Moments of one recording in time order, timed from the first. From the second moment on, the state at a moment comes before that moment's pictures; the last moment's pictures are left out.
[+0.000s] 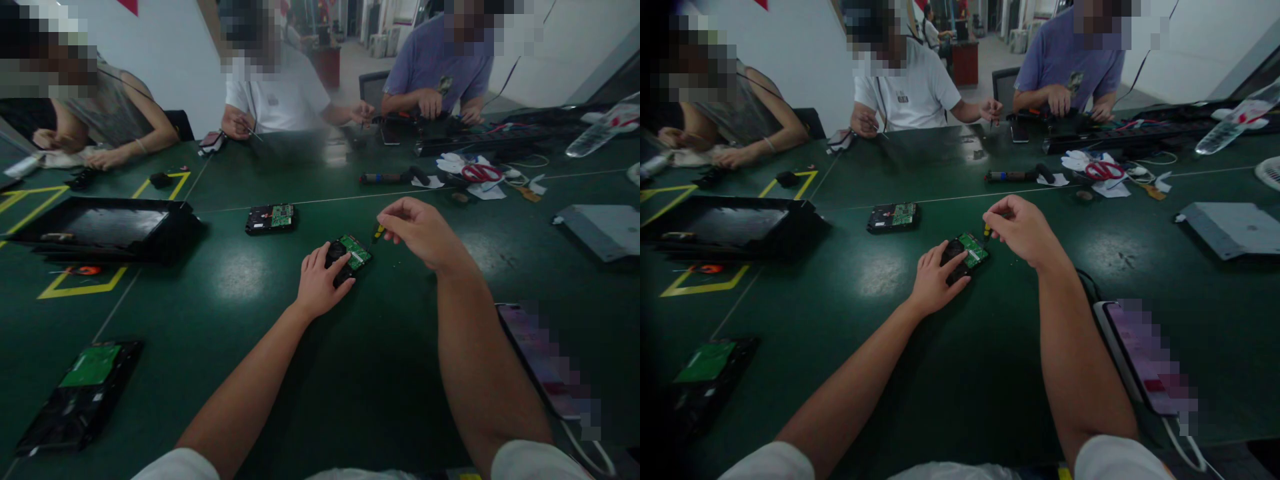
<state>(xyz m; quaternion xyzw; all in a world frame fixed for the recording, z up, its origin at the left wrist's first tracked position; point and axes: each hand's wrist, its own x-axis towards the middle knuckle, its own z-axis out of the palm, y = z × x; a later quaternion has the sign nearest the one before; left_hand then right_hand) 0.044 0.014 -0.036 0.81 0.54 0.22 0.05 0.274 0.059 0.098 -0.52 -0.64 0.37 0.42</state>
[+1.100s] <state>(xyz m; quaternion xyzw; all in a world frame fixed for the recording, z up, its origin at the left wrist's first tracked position) 0.044 0.015 -0.036 0.81 0.54 0.23 0.06 0.274 0.061 0.094 -0.46 -0.66 0.44 0.40</state>
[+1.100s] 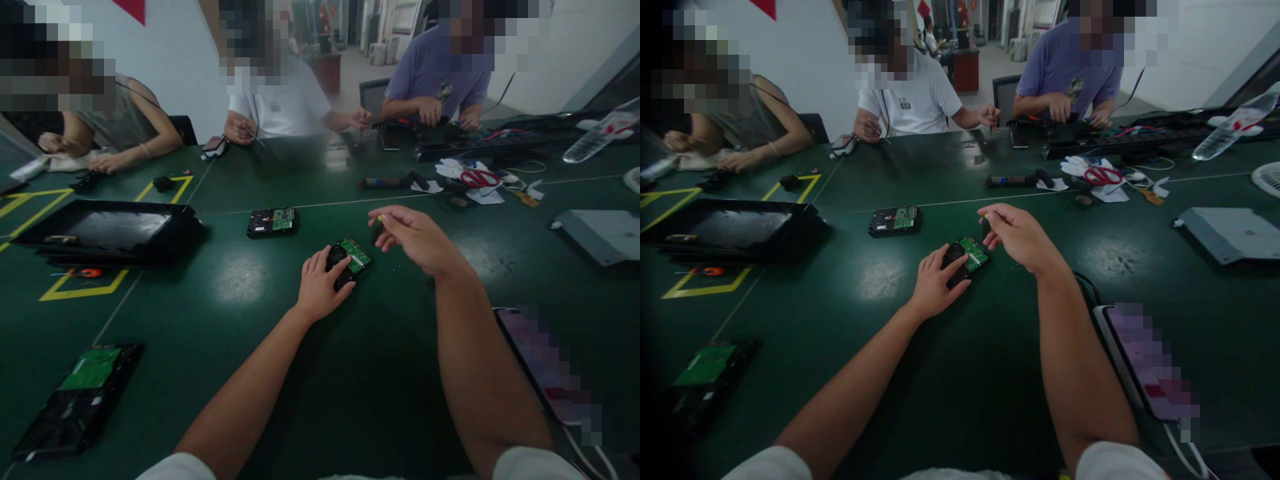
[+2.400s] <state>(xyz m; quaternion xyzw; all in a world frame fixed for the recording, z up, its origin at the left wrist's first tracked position) 0.045 0.011 -0.037 0.81 0.53 0.24 0.05 0.277 0.061 0.093 -0.51 -0.67 0.37 0.39</state>
